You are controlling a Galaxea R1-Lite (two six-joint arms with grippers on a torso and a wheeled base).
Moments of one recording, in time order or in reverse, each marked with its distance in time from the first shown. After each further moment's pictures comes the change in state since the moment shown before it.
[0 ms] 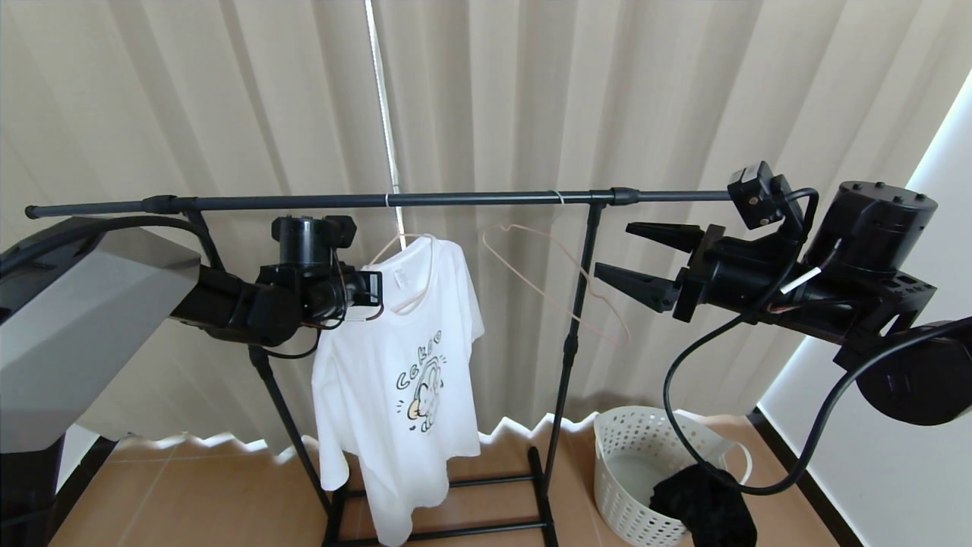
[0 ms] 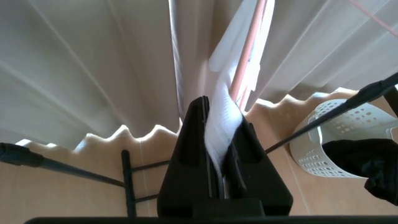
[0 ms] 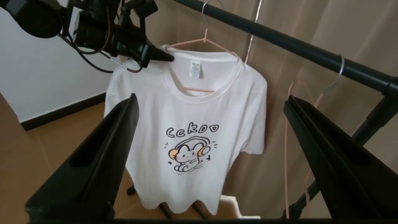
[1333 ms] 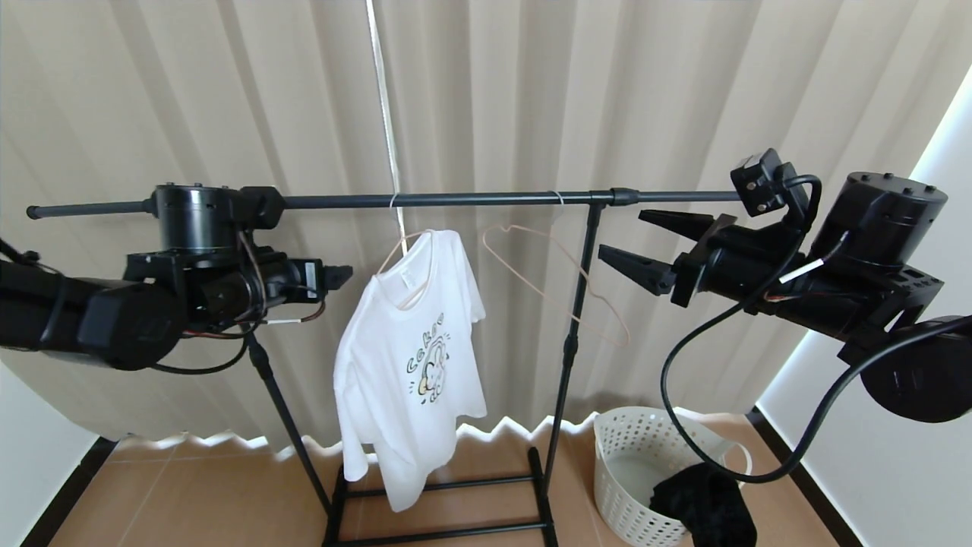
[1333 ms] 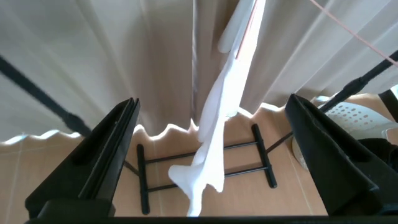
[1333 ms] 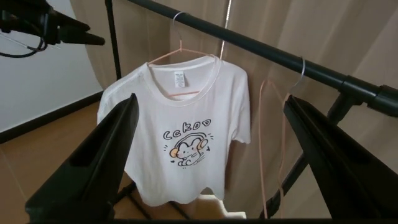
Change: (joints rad) left arm 0.050 -0.405 0.370 0.004 0.006 0.025; right arm 0.010 -0.019 -0.014 0.010 -0.137 0.000
